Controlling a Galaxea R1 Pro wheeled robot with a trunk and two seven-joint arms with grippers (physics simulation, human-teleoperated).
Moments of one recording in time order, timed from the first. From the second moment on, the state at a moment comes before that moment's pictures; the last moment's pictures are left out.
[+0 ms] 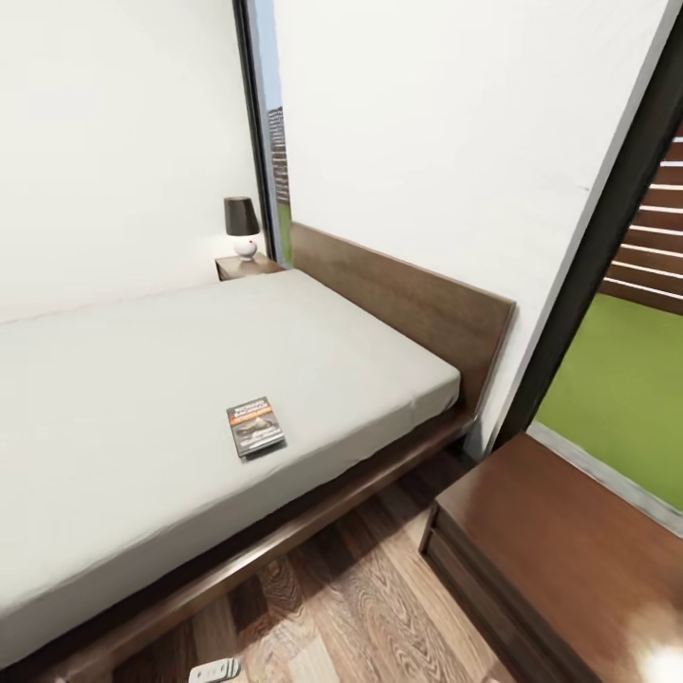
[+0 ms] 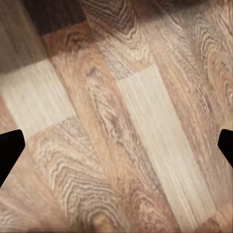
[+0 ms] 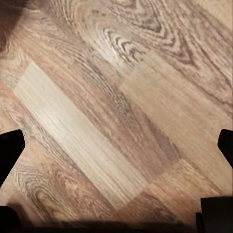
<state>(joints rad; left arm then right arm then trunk) -0.41 0.04 0.16 -0.02 0.09 -0.19 -0.30 -0.38 -0.06 -0.38 -0.07 0.03 -0.03 0.37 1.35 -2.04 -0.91</state>
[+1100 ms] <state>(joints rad) -0.41 0.04 0.16 -0.02 0.09 -0.19 -0.30 -0.38 -0.06 -0.38 -0.07 0.03 -0.03 0.37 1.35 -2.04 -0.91</state>
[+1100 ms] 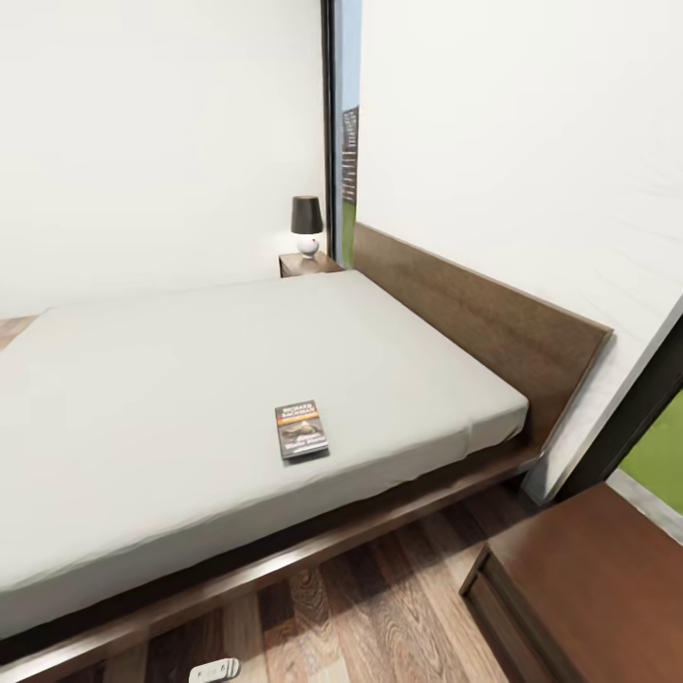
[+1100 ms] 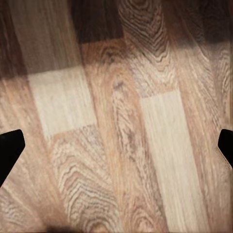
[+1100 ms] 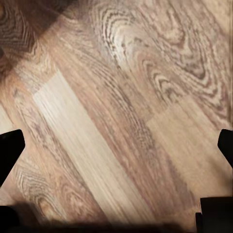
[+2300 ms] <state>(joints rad) -0.41 0.04 0.16 -0.02 0.09 -0.19 -0.30 -0.38 -0.06 -0.38 -0.07 0.03 -0.03 0.37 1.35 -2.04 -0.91</state>
